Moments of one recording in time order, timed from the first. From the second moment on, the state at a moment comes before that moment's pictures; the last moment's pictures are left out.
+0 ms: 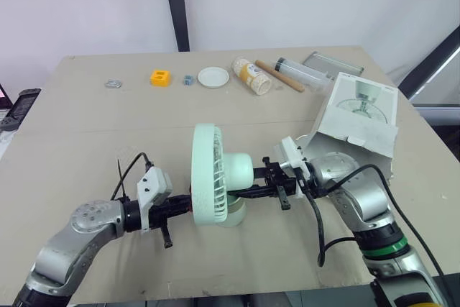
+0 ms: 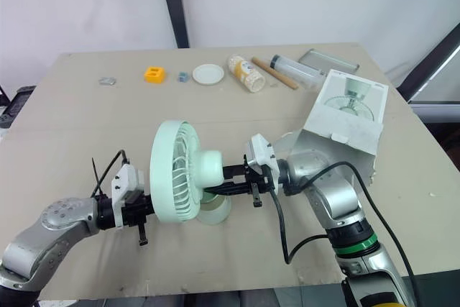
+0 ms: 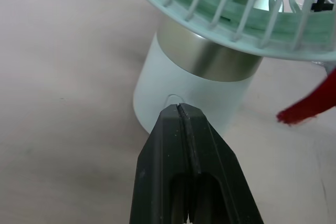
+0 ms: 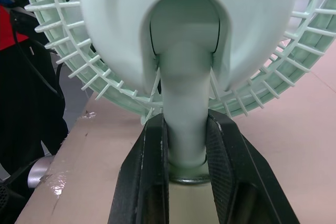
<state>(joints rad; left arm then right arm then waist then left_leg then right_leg) 0.00 0.64 -0.08 -0.48 -0.51 0.50 -0.88 -0.44 -0.53 0.19 -0.17 0.50 0.32 1.31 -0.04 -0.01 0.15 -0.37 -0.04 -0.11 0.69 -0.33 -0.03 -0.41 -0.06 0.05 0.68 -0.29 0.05</state>
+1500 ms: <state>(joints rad) -0.01 0.57 -0.13 -0.41 -0.44 0.44 -0.88 -0.40 -0.54 0.19 -0.20 0.50 0.29 1.30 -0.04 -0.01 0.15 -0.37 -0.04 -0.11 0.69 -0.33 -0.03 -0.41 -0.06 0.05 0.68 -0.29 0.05</state>
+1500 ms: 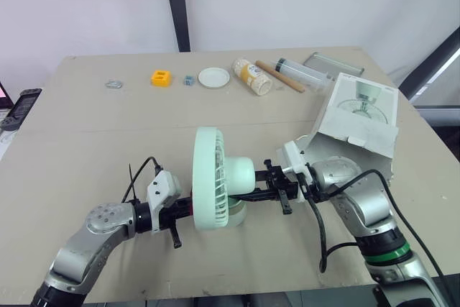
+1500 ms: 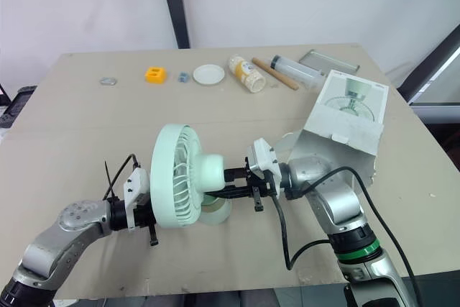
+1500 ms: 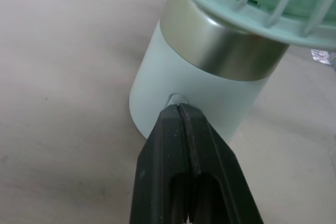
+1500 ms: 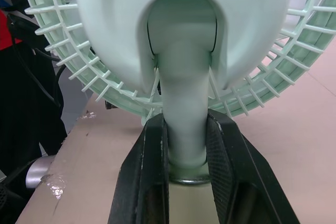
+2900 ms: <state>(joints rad) 0.06 0.61 -0.05 -0.44 -0.47 0.40 -0.90 -0.40 -0.54 0.19 -0.19 0.49 0.26 1.31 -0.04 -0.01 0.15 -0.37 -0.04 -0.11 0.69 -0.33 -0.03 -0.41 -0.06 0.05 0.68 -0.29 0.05</state>
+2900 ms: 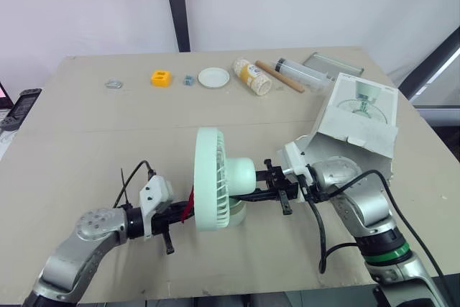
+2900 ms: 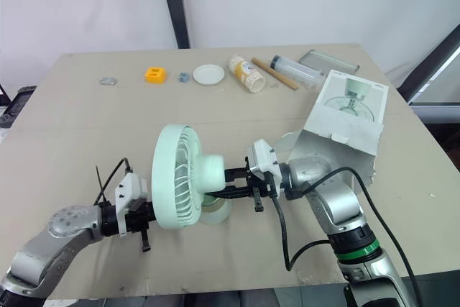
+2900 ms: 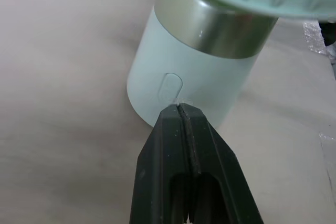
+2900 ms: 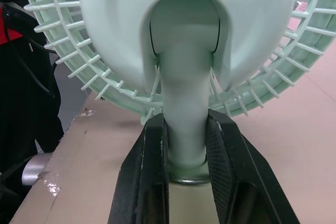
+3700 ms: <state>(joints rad) 0.14 0.68 0.08 -0.44 -0.50 0.35 -0.94 -0.44 -0.54 0.19 -0.16 0.50 0.30 1.29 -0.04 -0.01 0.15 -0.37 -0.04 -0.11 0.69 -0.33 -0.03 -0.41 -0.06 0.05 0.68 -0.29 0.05</state>
